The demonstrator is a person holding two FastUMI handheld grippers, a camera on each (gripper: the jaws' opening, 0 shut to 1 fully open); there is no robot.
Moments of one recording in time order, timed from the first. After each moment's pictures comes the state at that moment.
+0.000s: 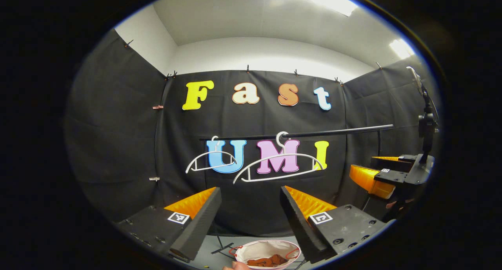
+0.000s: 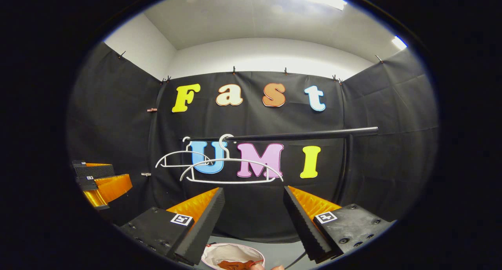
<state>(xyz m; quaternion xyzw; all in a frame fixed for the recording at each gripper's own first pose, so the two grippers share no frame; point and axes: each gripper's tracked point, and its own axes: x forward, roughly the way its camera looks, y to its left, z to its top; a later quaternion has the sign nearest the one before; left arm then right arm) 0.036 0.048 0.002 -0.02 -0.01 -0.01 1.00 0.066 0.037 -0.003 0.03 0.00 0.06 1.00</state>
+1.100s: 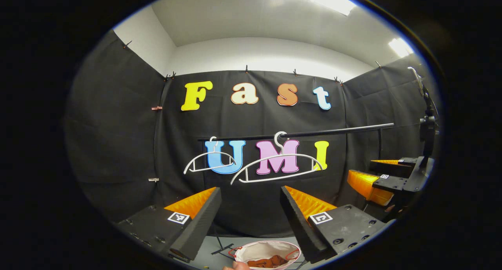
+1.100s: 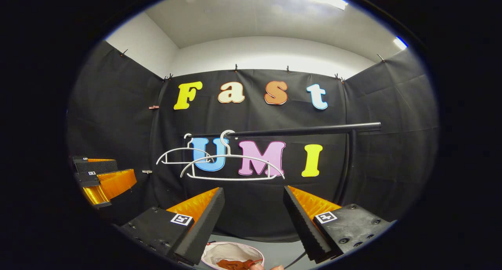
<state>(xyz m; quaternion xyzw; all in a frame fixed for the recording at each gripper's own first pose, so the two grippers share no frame) 0.043 0.038 0.001 -0.01 -0.01 -0.01 1.00 0.068 0.039 -0.016 0.03 0.00 0.07 1.00</state>
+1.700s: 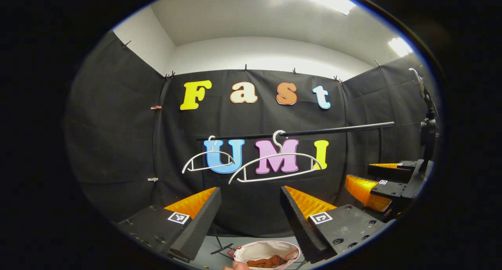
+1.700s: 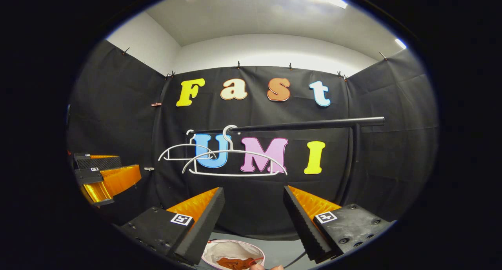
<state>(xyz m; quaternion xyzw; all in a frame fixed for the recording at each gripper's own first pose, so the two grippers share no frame) 0.048 0.033 -0.003 -0.01 0.00 -0.01 1.00 0.066 0.043 -0.027 0.03 0.01 0.08 1.00</state>
